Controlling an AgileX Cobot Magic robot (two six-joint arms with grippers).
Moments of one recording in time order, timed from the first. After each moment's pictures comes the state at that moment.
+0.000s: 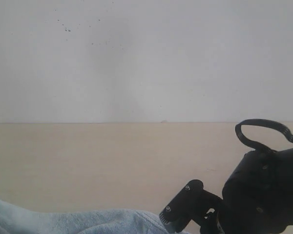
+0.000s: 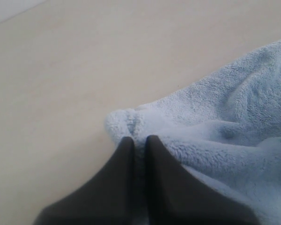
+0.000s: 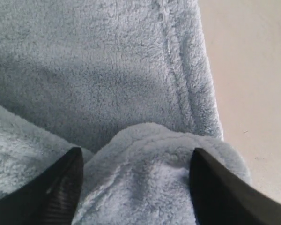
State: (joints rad) left arm -0.50 0.72 -0.57 0.39 0.74 -0.22; right arm 0.78 1.63 -0.79 -0.17 0.65 0.06
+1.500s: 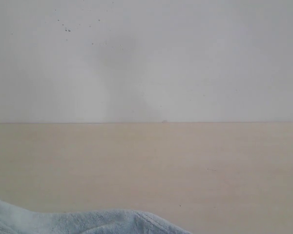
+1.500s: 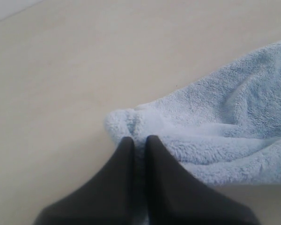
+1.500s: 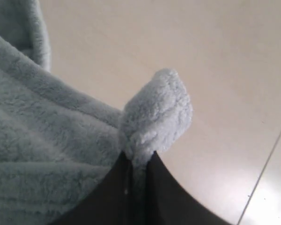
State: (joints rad) left arm -0.50 0.72 -0.57 0.38 0.74 -0.22; right arm 0.78 0.90 -0.51 -0.59 1.13 0.30
